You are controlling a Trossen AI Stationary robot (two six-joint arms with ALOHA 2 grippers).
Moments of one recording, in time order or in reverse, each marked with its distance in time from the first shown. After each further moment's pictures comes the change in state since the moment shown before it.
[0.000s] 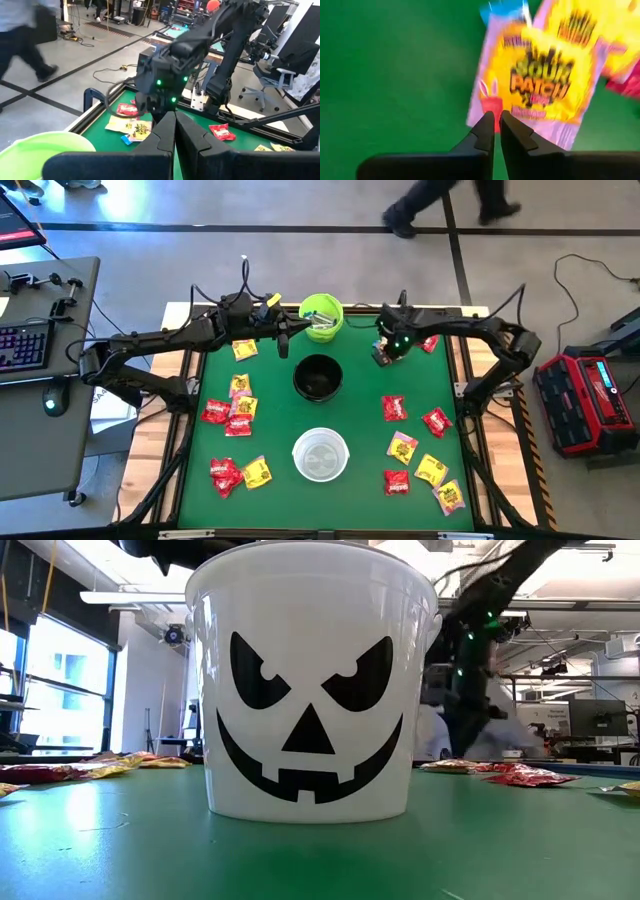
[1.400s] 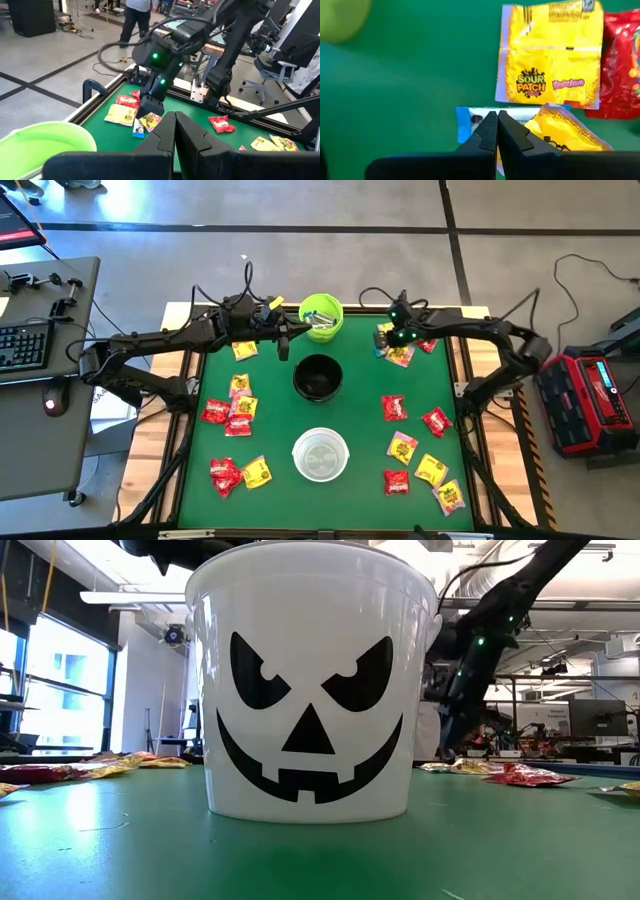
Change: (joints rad) left arm -0.012 0.000 0.001 -0.043 -0.006 0.002; right arm -0.094 -0.078 -0.101 0.271 0.012 0.260
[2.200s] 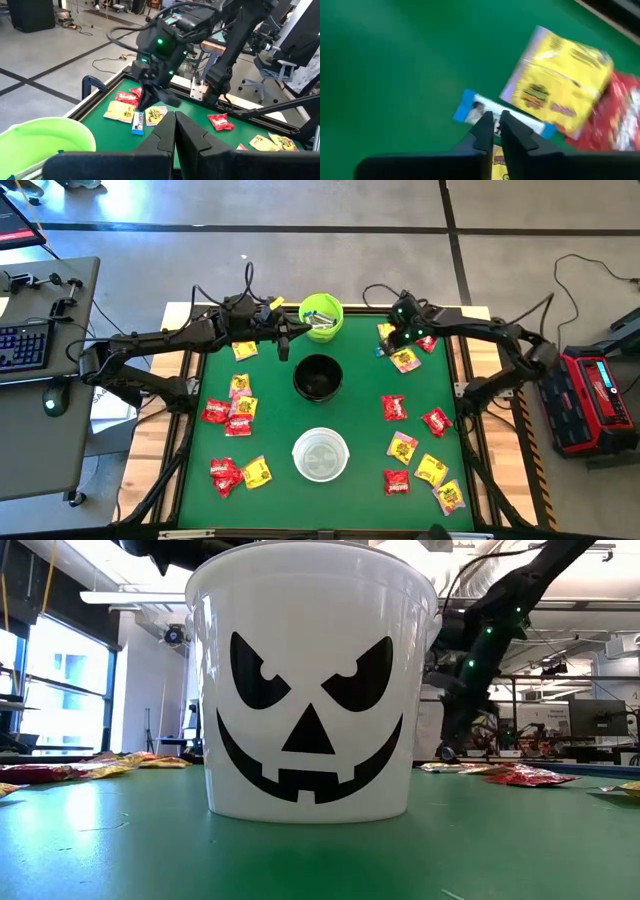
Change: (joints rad) left arm 0.000 0.000 0.000 -0.014 0.002 -0.010; right arm -0.018 -0.080 0.000 -0.046 -0.074 -0.513
